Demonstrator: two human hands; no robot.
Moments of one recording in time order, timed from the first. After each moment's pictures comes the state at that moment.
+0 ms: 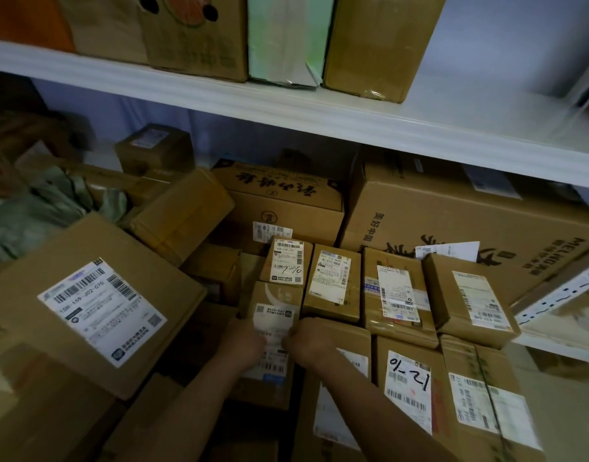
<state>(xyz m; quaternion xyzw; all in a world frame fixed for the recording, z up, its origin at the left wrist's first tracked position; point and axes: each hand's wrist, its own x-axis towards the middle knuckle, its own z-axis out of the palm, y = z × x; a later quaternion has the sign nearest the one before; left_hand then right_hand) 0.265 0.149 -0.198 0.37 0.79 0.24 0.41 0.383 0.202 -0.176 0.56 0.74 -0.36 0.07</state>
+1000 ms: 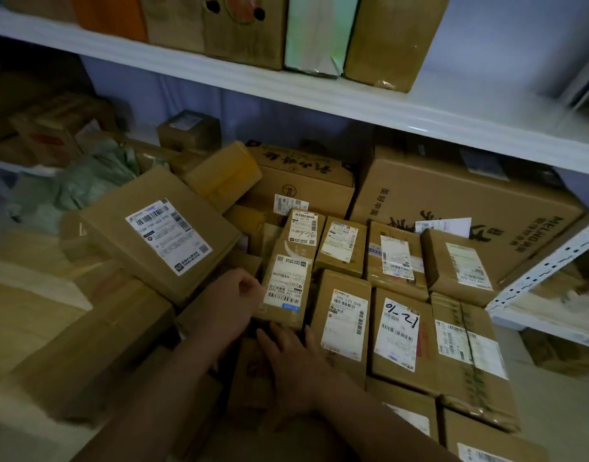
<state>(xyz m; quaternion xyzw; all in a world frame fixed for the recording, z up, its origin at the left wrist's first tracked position) 0.278 0.020 -0.128 0.40 0.80 0.38 0.25 0.424 0.050 -0.177 0.28 0.92 -0.19 0.20</state>
